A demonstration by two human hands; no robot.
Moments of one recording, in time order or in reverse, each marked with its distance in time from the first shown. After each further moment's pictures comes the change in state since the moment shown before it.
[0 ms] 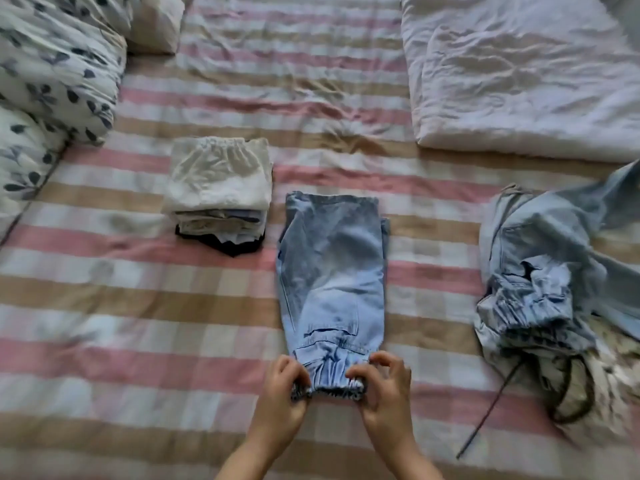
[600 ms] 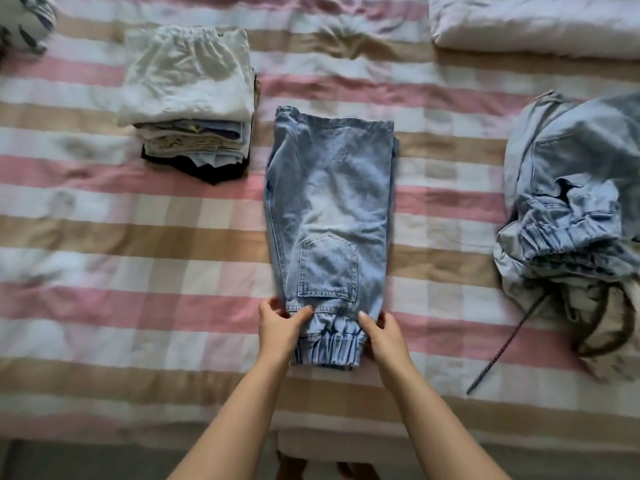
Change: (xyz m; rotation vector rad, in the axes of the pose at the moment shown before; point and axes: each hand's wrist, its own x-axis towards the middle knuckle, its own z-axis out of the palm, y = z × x) left_hand 0.021 -0.051 0.061 -0.465 0.109 -0.778; right_hand -0.008 0.059 0.048 0.534 -0.233 0.905
